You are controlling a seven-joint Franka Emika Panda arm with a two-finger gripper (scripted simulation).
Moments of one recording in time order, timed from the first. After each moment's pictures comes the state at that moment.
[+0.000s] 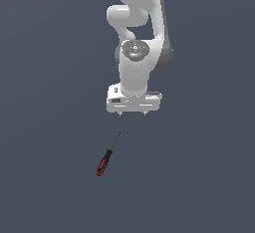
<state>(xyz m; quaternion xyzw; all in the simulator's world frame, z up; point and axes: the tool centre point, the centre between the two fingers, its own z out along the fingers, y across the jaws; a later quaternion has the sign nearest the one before) -0.009 0.021 0.160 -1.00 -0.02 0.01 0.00</state>
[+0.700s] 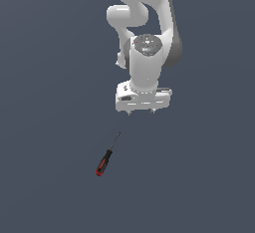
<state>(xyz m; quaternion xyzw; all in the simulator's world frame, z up) -0.009 0.056 0.172 -1.00 -0.03 0.01 0.02</state>
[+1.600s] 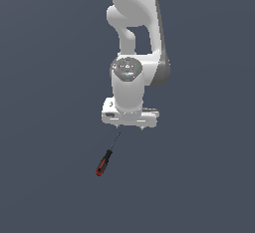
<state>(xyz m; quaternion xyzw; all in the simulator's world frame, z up) 0.041 0.009 0.138 -1.00 0.05 0.01 0.02</state>
